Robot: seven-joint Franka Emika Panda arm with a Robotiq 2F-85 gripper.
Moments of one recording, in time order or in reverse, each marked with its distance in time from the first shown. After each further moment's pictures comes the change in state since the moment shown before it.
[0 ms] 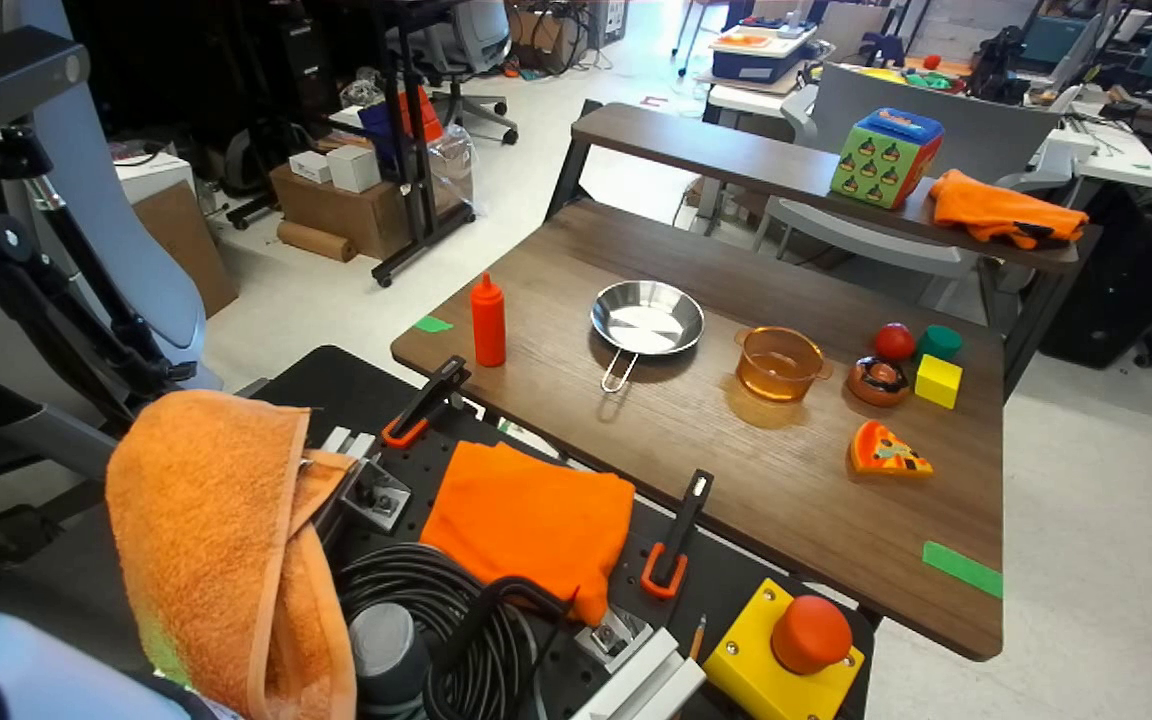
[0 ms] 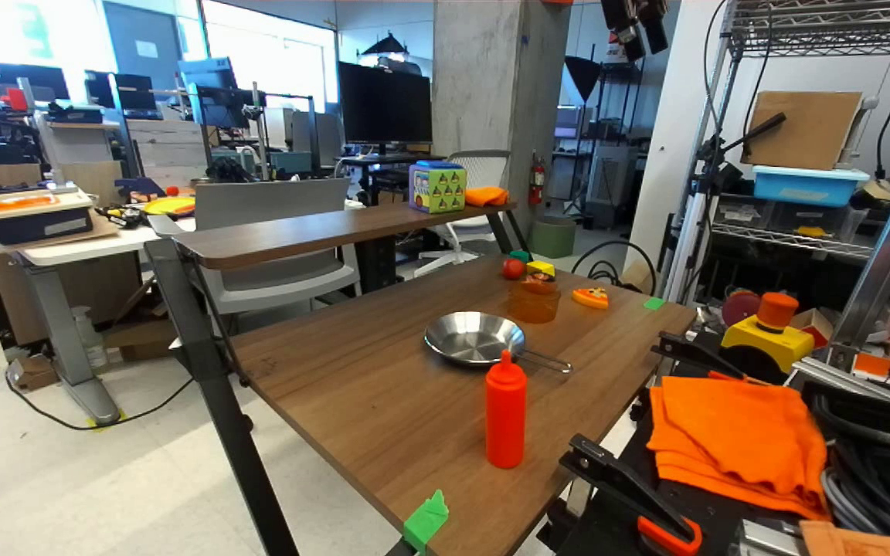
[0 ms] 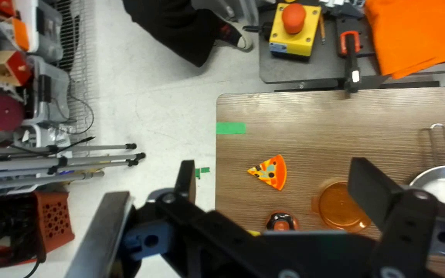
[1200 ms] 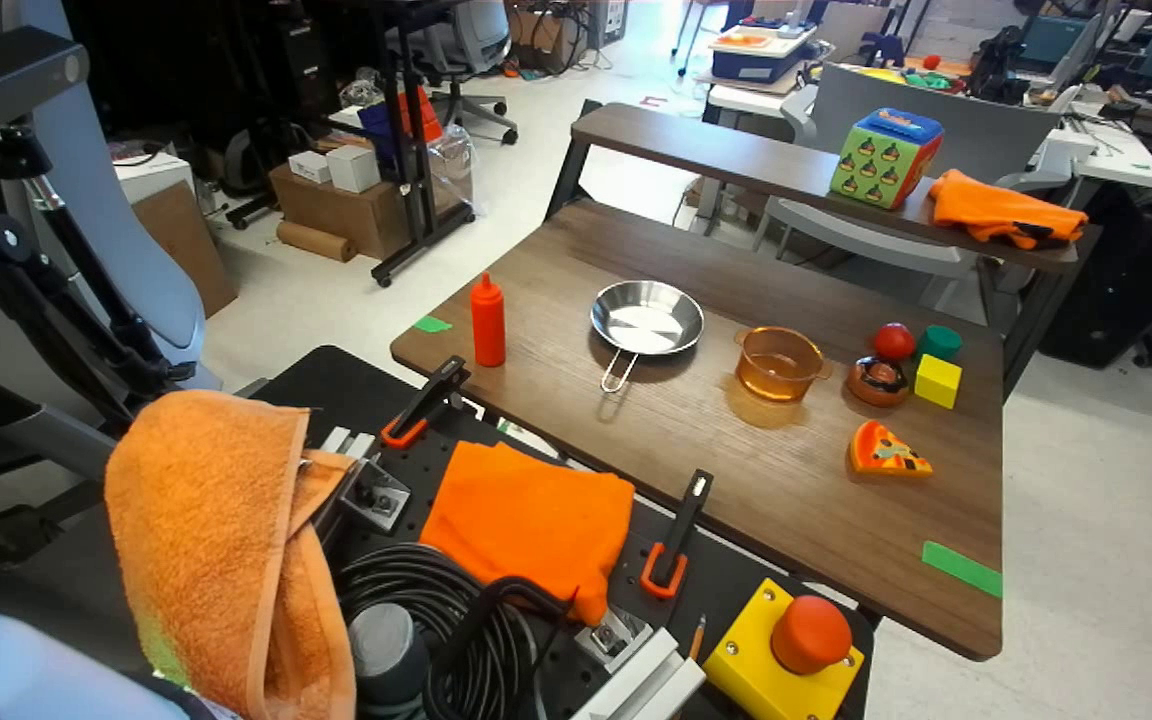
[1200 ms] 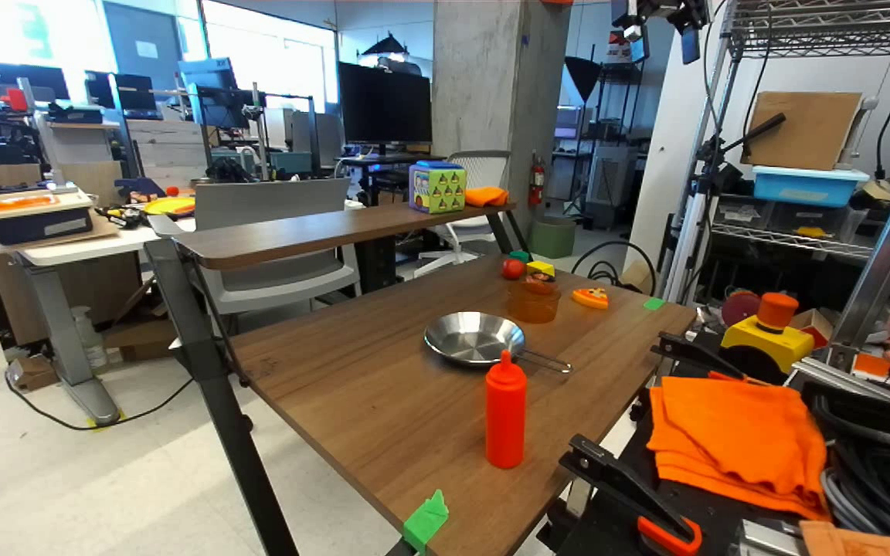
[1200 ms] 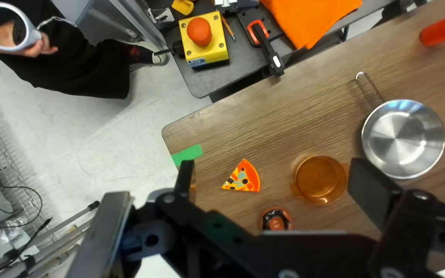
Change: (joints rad) arm -0.064 -0.080 -0.060 -0.090 0.273 0.009 0.272
